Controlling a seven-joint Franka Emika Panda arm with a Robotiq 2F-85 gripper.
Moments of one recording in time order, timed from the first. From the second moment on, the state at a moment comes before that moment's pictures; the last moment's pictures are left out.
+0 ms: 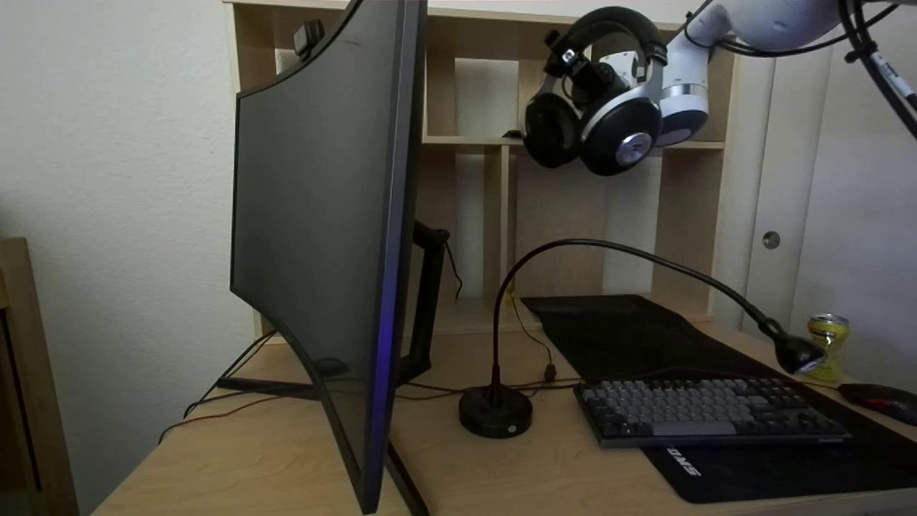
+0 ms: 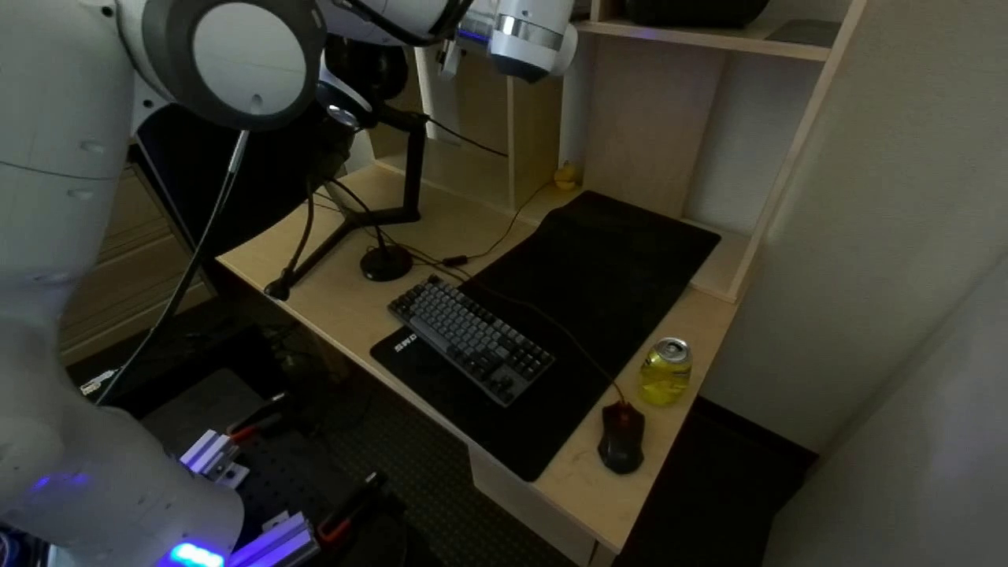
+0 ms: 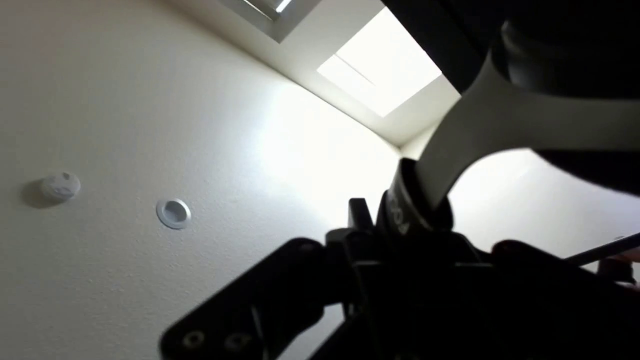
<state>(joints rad) -0.15 0.68 0.03 -1.23 1.63 0.80 -2.60</state>
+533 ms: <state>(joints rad) 0.01 0.73 0.08 -1.06 1.64 0.90 -2.60</state>
